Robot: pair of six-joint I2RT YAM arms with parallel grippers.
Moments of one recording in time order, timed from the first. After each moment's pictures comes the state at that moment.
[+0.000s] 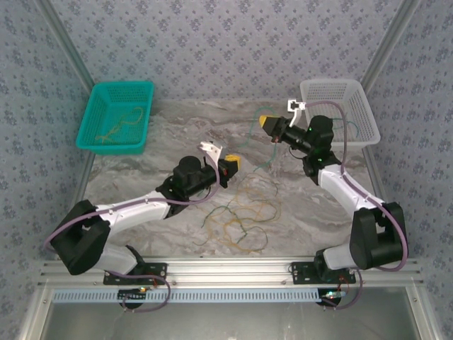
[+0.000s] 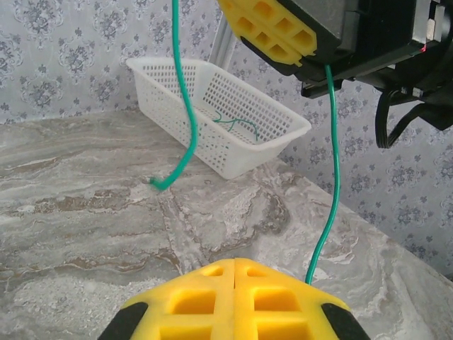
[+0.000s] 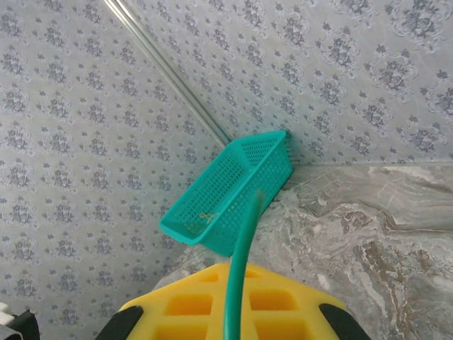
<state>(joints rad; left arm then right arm) -0.83 1.39 0.72 0.57 0.12 -0.35 0.22 1.39 0.91 0.52 -0.67 0.63</state>
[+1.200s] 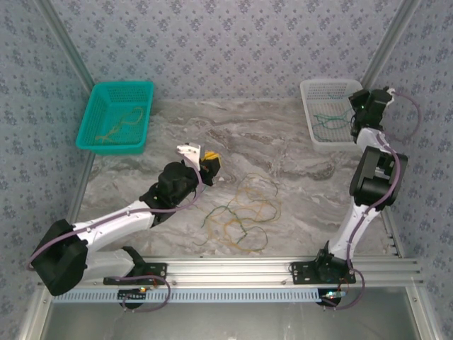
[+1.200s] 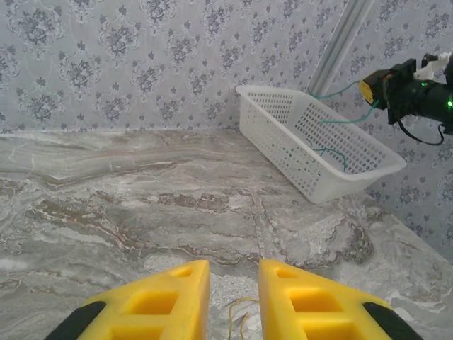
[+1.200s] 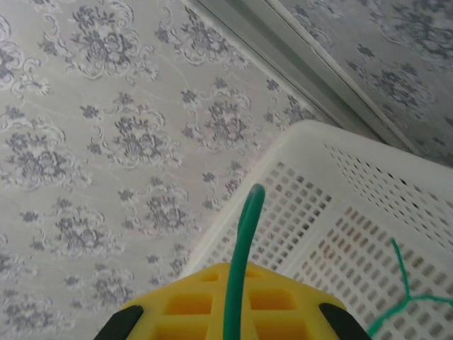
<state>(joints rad) -0.80 1.19 0.61 0.46 -0.15 -0.36 -0.33 2.04 1.52 0.33 -0.10 0.85</state>
